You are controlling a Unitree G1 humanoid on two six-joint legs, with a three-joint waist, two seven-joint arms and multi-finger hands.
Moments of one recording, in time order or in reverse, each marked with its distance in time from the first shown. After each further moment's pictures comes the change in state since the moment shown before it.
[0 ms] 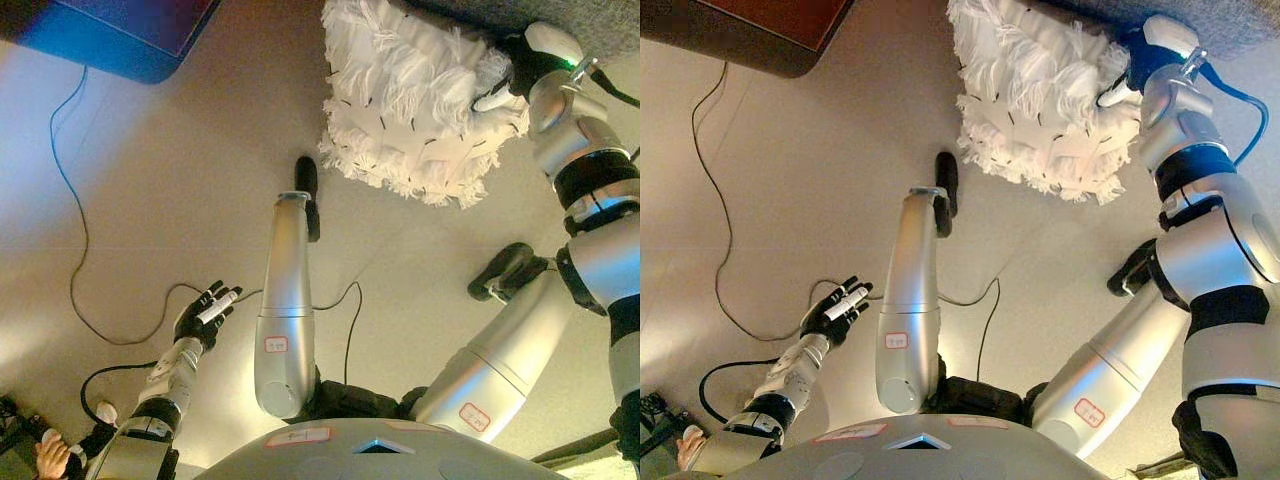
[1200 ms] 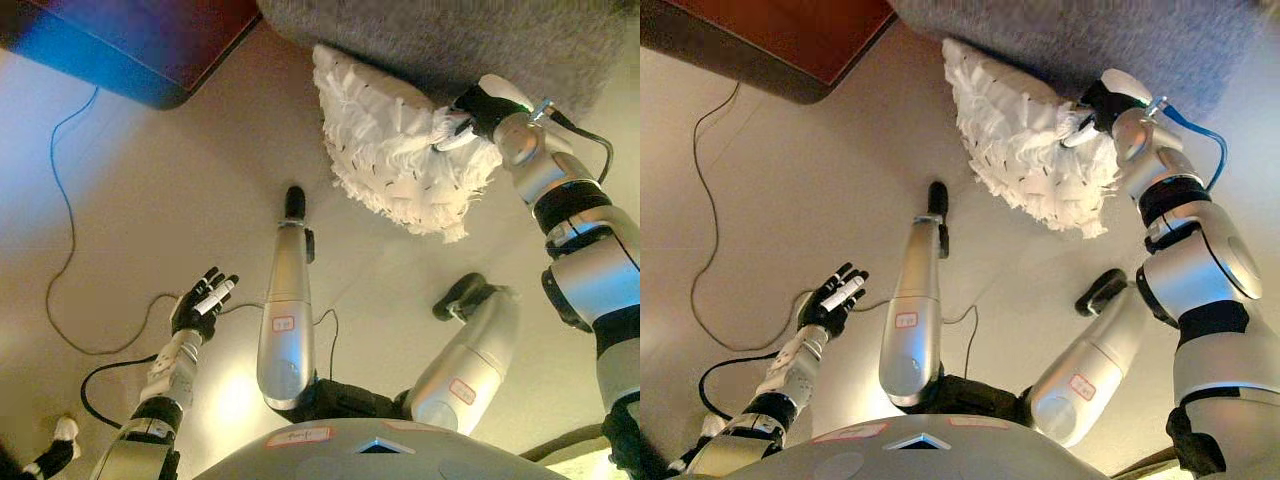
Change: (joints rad) left arm 0.012 -0.015 0.051 -0.080 0.042 -0.029 0.051; right arm 0.142 0.022 -0.011 -0.078 0.069 -0.109 0.067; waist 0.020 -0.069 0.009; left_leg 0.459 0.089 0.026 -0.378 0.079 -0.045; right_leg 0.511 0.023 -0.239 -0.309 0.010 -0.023
